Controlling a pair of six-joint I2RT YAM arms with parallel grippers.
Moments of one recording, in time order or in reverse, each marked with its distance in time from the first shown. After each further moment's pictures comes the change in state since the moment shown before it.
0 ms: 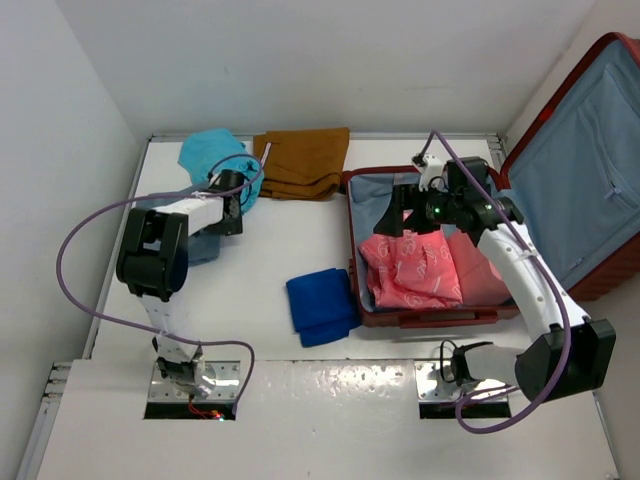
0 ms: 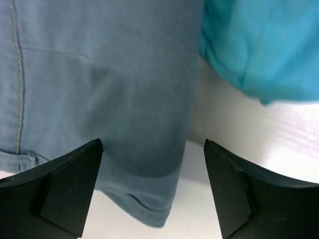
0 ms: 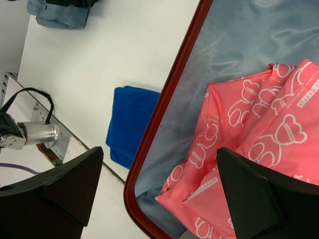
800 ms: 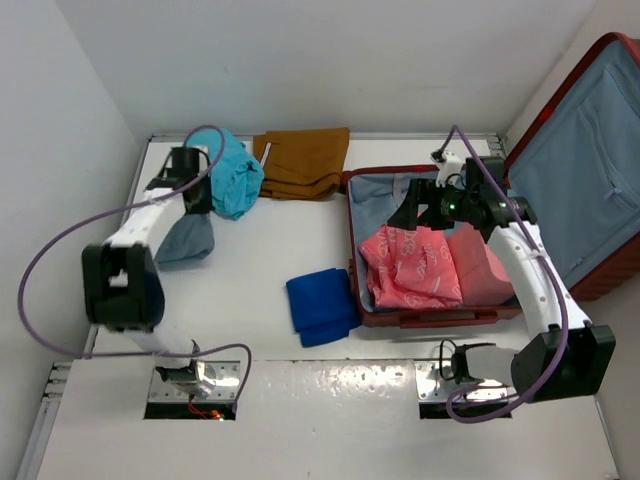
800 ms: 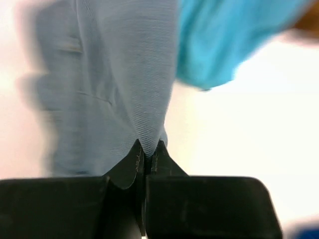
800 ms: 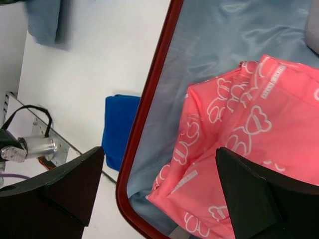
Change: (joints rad) left arm 0.160 -0.195 0.044 -0.034 0.417 0.176; right arm -0.097 0.002 0.008 -0.020 -0.027 -0.009
